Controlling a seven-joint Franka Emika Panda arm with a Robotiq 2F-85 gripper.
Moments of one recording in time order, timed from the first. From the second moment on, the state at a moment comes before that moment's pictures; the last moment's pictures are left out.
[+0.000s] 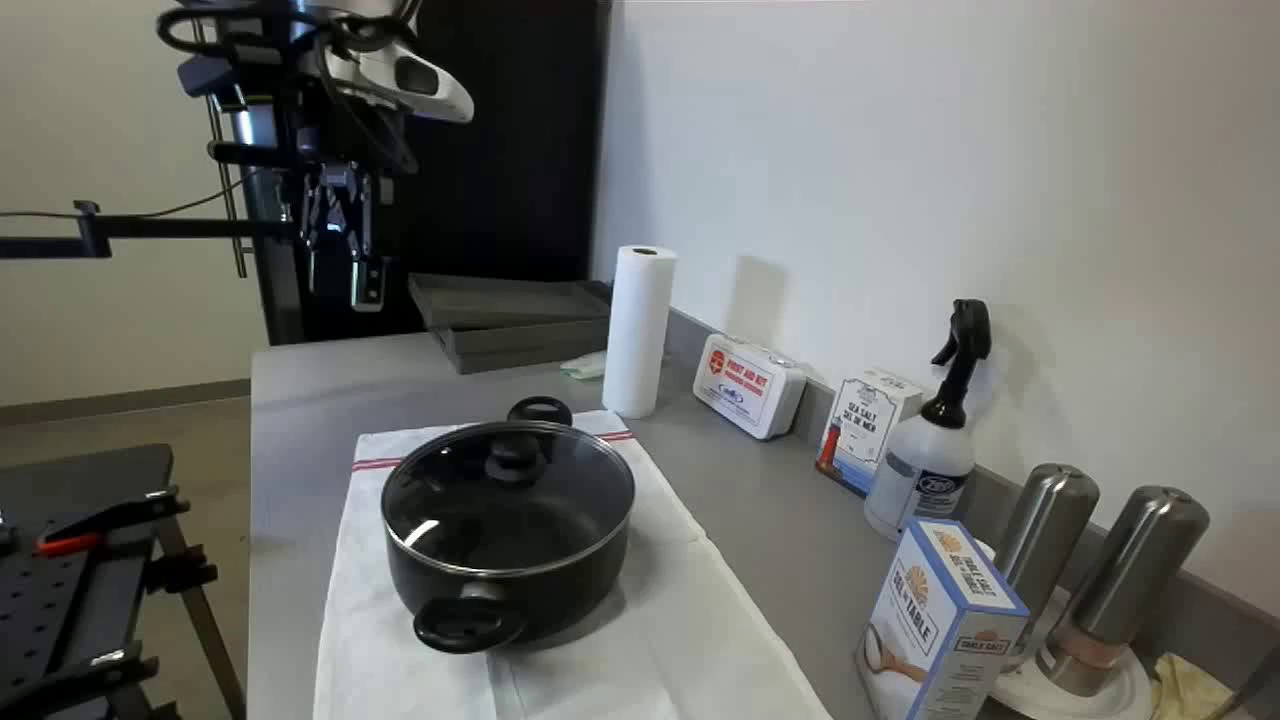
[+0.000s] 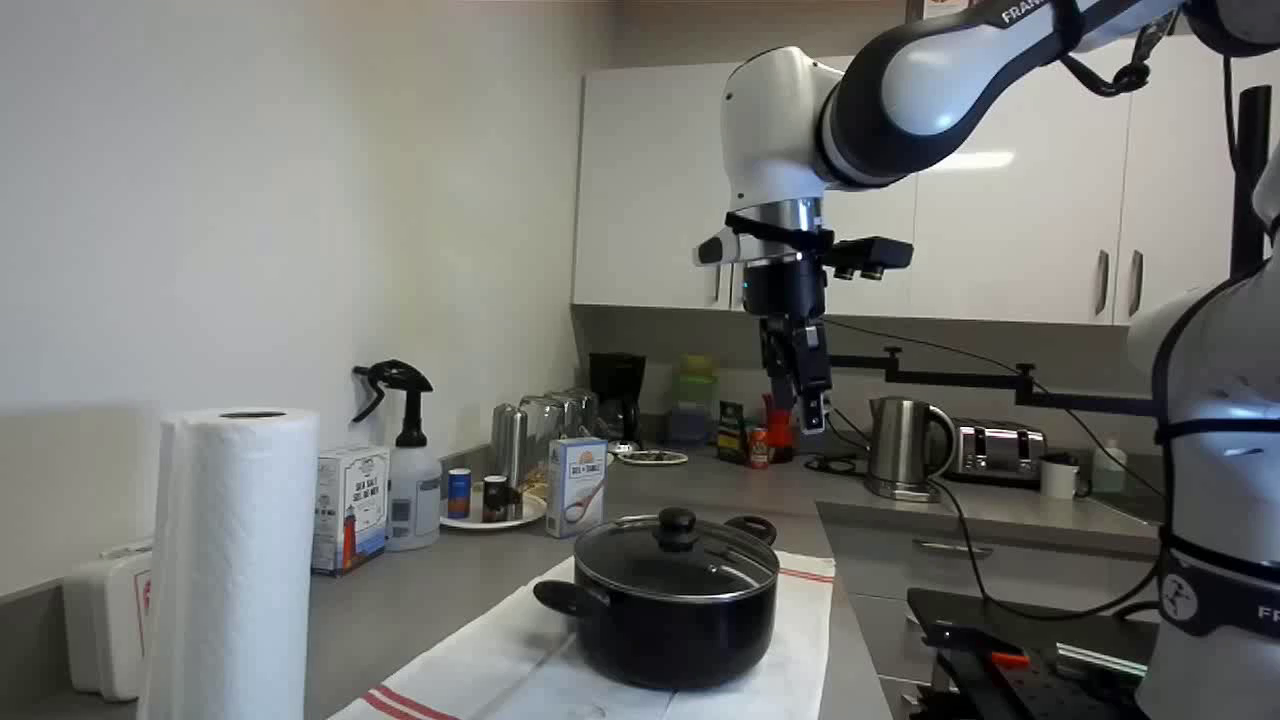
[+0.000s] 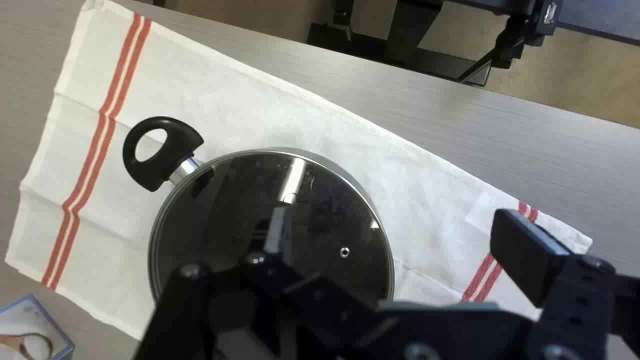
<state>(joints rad) 0.00 -0.34 0.04 -2.51 -0.20 2.01 -0.11</state>
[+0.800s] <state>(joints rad) 0.00 -0.34 0.04 -2.51 -0.20 2.01 -0.11</state>
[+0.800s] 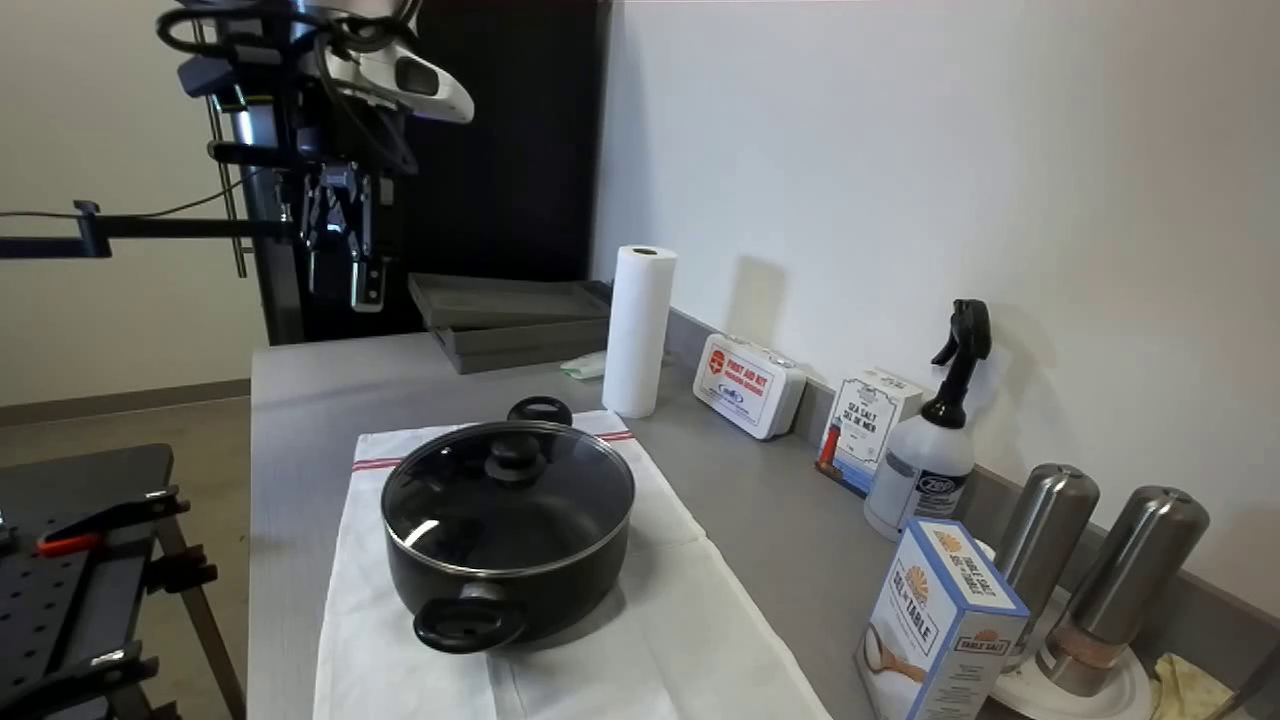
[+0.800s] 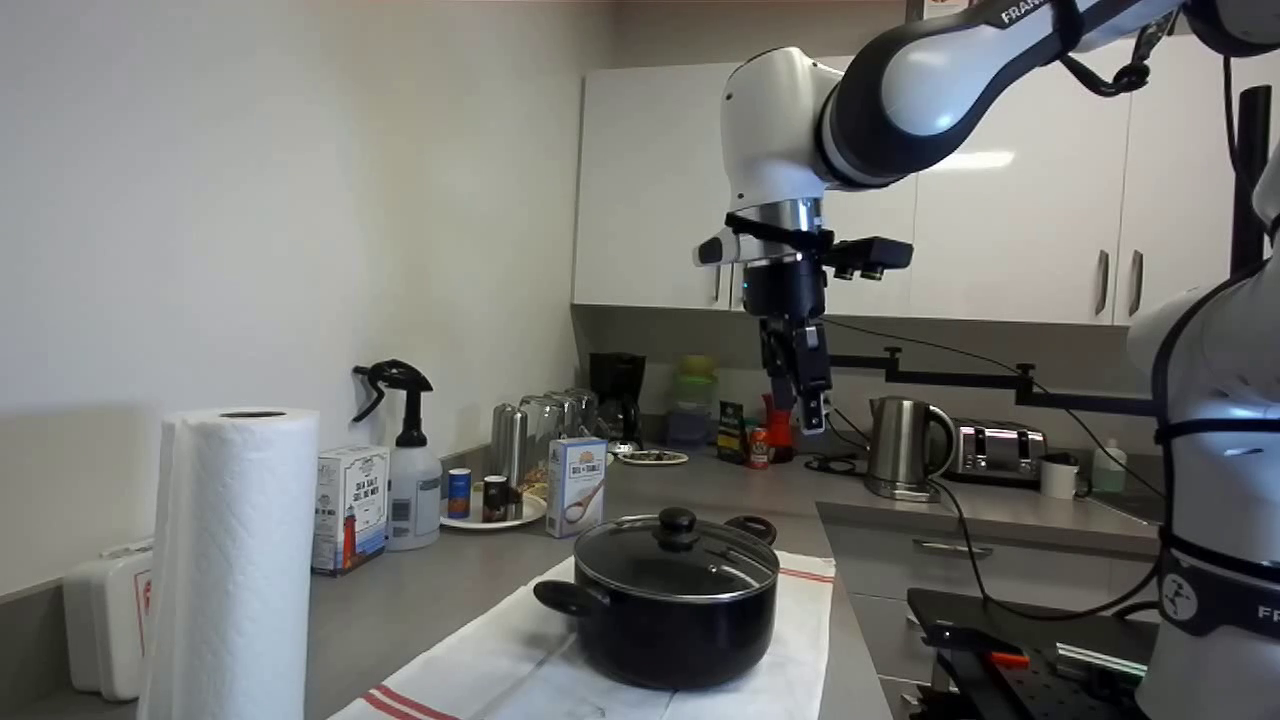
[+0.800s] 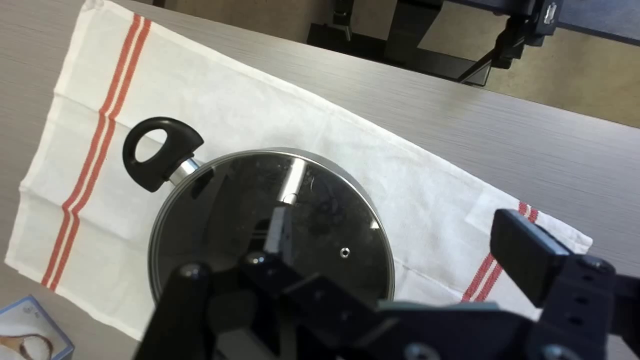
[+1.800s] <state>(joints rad) -0.04 -0.14 -0.08 -2.48 -0.14 2.35 -0.15</state>
